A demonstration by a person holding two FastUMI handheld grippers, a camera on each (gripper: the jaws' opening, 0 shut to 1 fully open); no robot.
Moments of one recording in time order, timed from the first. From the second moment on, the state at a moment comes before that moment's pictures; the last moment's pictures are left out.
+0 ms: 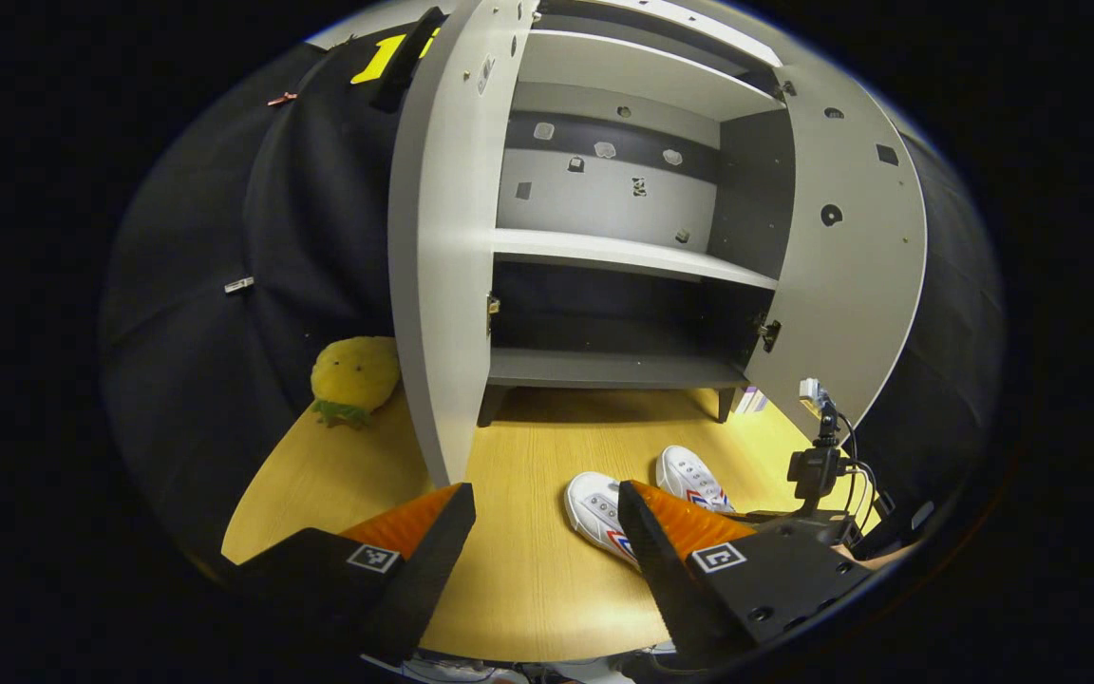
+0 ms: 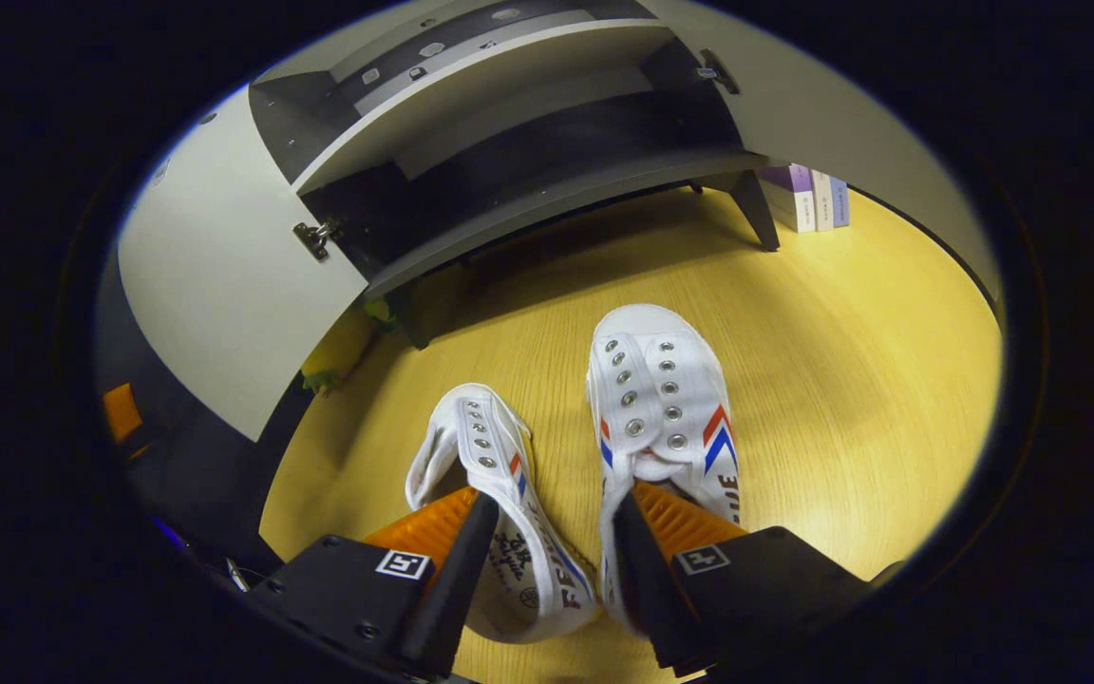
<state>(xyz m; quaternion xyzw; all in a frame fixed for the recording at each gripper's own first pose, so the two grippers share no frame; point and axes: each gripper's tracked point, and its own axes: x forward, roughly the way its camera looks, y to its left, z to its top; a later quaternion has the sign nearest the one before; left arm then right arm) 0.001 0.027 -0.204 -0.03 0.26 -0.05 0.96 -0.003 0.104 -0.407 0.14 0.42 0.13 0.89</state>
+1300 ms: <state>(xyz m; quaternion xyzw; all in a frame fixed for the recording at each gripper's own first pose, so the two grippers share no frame) -0.009 0.011 -0.214 -0.04 0.28 -0.04 0.96 0.018 0.075 -0.406 0.25 0.44 -0.01 0.86</state>
